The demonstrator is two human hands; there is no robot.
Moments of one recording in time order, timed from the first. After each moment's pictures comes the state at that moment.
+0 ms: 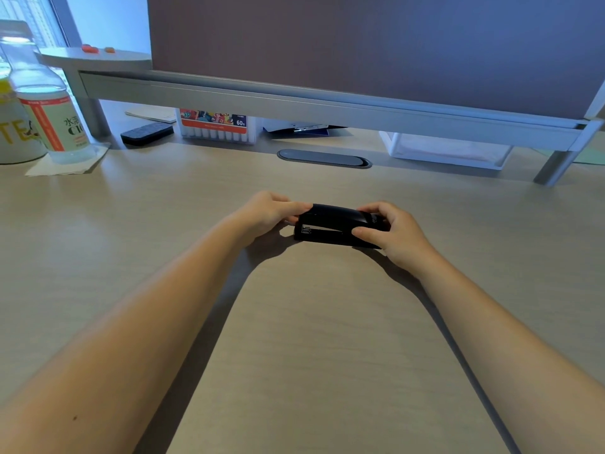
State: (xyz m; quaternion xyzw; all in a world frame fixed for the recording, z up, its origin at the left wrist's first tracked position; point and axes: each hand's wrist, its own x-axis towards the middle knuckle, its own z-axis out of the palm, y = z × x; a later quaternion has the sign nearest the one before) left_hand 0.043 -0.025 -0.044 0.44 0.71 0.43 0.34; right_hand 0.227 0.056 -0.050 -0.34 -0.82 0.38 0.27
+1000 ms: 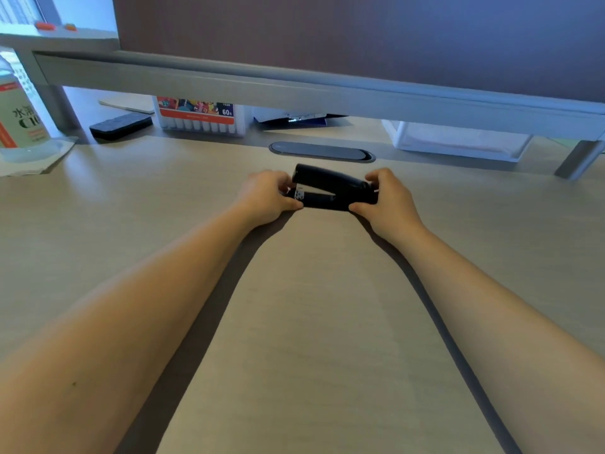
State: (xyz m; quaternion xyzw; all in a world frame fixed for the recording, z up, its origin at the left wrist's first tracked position) left_hand 0.019 0.035 -0.055 0.53 0.78 0.32 0.12; right_hand 0.182 0.111 -0.052 -0.41 -0.83 0.25 0.28
